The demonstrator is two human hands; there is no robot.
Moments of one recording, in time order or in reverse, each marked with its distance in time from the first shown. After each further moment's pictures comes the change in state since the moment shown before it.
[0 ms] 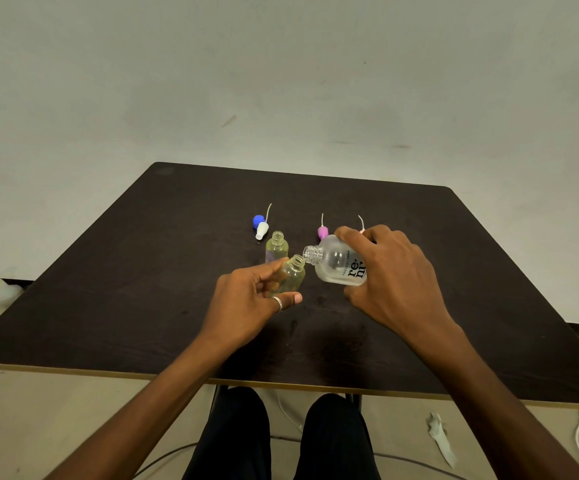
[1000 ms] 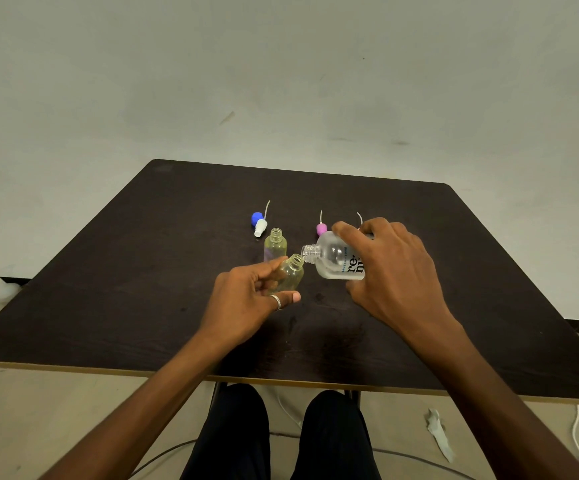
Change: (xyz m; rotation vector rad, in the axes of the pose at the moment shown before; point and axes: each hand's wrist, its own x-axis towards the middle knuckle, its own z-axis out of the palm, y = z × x) left_hand 0.001 -0.003 0.001 0.034 -0.019 -0.001; right_hand 0.000 -0.001 0.000 -0.062 0.065 -0.034
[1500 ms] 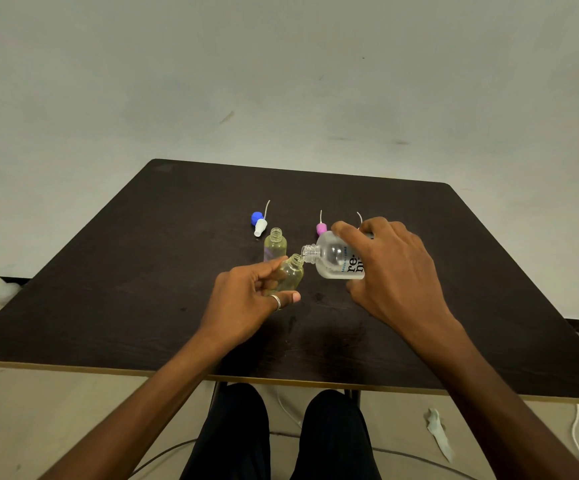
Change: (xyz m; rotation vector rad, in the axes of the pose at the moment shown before) left_hand -0.001 0.000 0.000 -0.004 0.001 -0.017; right_hand 0.000 0.000 0.001 0.002 0.002 -0.005
